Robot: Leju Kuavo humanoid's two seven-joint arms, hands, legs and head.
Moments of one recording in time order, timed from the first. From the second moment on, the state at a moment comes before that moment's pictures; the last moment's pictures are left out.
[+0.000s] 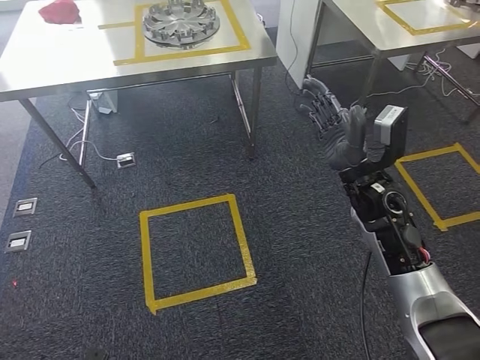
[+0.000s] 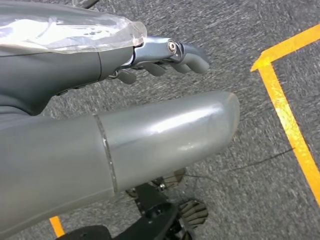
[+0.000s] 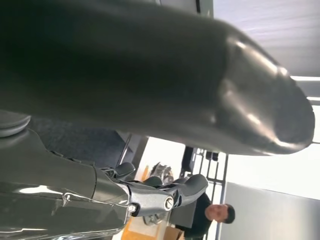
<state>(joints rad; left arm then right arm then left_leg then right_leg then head) -0.19 0.15 -0.86 -0.20 0.58 0.05 -0.39 -0.38 -0.20 0.12 -1.60 -0.32 0.24 -0.22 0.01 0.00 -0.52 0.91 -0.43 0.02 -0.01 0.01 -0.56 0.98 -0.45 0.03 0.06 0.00</state>
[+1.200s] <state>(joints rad) -0.19 0.15 -0.86 -0.20 0.58 0.05 -0.40 -0.37 -0.20 0.12 -1.63 -0.29 0.21 -0.21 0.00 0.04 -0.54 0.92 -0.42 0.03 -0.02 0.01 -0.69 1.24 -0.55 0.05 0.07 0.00</state>
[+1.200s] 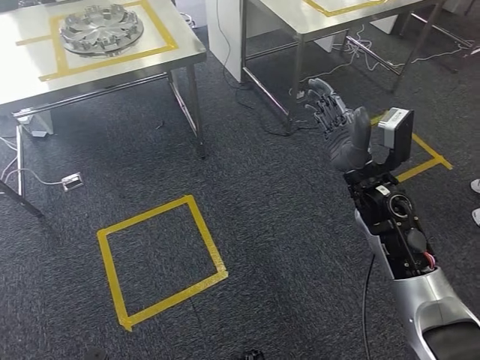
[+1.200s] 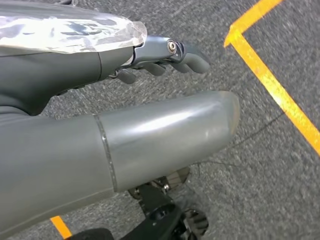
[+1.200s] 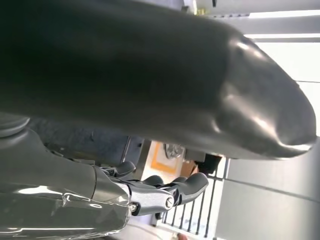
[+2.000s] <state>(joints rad) -0.20 0.16 -0.86 -0.20 0.57 0.05 -0.40 -0.37 -0.20 0.11 -1.68 -0.30 0.21 -0.20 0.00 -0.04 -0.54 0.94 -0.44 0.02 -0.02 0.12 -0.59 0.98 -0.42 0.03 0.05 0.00</state>
